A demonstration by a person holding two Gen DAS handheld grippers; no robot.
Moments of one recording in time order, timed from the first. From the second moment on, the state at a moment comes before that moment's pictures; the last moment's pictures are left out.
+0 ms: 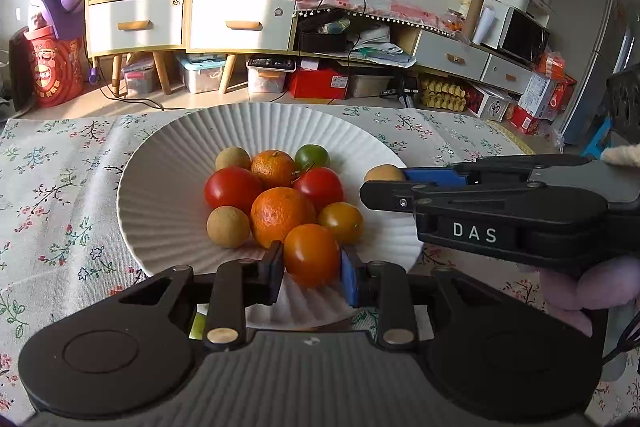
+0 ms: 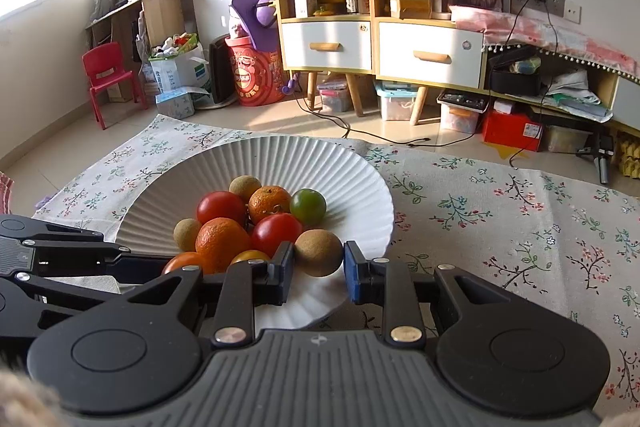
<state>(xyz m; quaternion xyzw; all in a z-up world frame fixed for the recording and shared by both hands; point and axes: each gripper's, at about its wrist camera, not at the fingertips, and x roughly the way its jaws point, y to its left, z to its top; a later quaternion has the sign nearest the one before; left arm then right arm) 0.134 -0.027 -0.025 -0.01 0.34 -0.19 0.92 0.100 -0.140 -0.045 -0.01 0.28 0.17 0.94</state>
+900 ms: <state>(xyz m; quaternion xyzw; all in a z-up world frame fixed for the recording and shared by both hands) 0.107 -0.022 -0.007 0.01 0.32 -0.17 0.93 0.076 -0.138 -0.026 -0.02 0.27 0.16 0.95</state>
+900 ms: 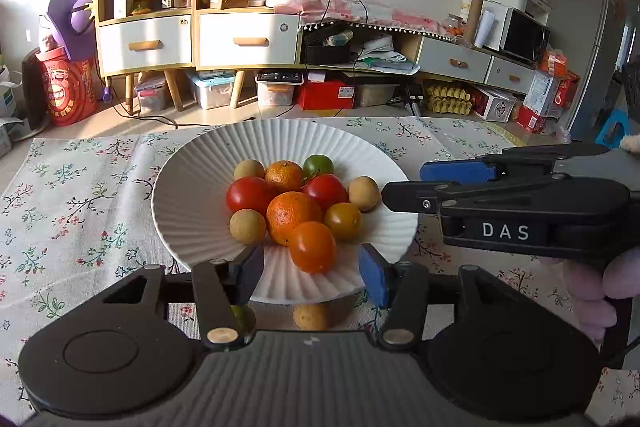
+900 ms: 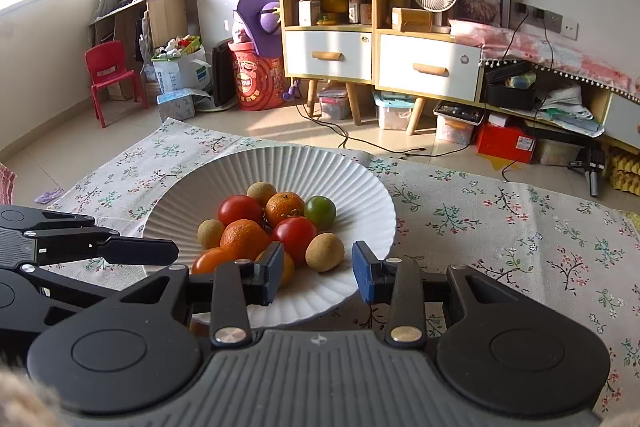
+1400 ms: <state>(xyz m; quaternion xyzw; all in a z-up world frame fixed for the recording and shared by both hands) 0.079 0.016 -0.015 0.02 0.34 -0.13 0.93 0.035 -0.136 -0.038 0.01 0.28 0.16 0.95</state>
